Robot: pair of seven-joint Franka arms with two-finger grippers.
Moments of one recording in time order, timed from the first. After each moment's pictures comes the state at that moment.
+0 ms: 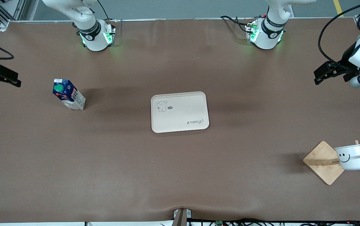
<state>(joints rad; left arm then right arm) -0.09 -0.05 -0.01 -1.63 0.06 1.59 -0.18 0.11 0.13 -0.13 -1.27 -0.02 1.32 -0.04</state>
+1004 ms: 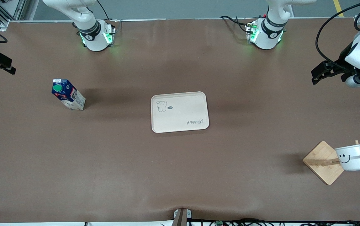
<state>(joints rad) -0.10 -0.05 -0.02 -1.62 0.05 1.59 -0.18 0.08 -0.02 -0.13 -1.48 -0.02 1.40 -0.06</state>
